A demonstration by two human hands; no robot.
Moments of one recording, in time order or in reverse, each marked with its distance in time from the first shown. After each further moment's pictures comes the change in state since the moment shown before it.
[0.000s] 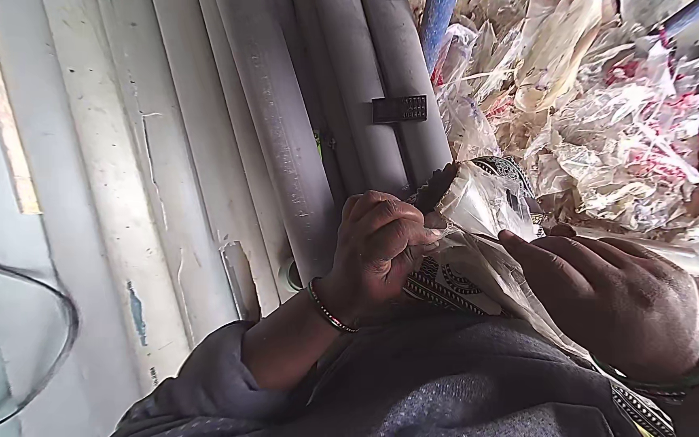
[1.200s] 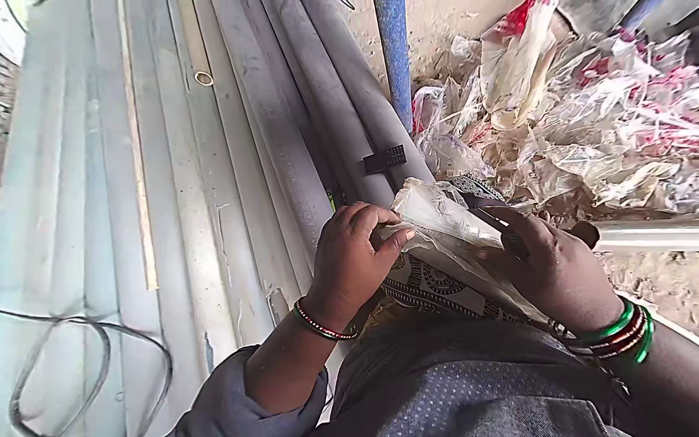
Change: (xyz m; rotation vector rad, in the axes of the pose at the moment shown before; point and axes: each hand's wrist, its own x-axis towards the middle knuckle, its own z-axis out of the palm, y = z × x) left_hand 0.048 0.045 -0.007 0.419 -0.286 -0.259; right_hand -0.043 0.006 0.021 0.420 0.147 0.542
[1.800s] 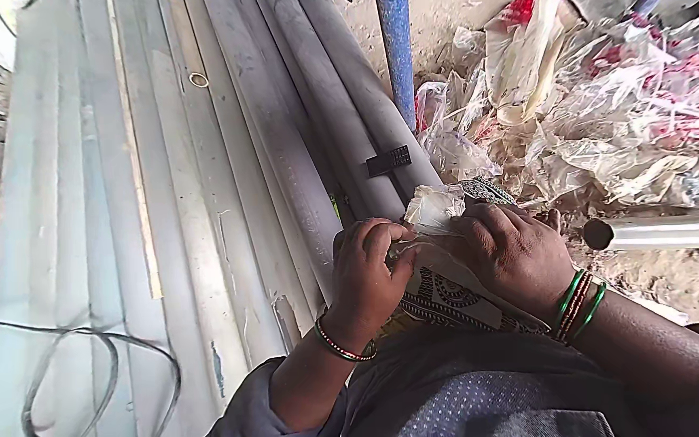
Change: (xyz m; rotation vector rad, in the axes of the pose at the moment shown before) left_hand -0.006 -0.005 0.017 -0.003 0.119 0.039; right_hand 0.043 -0.013 0.041 -0.268 0.124 -0.425
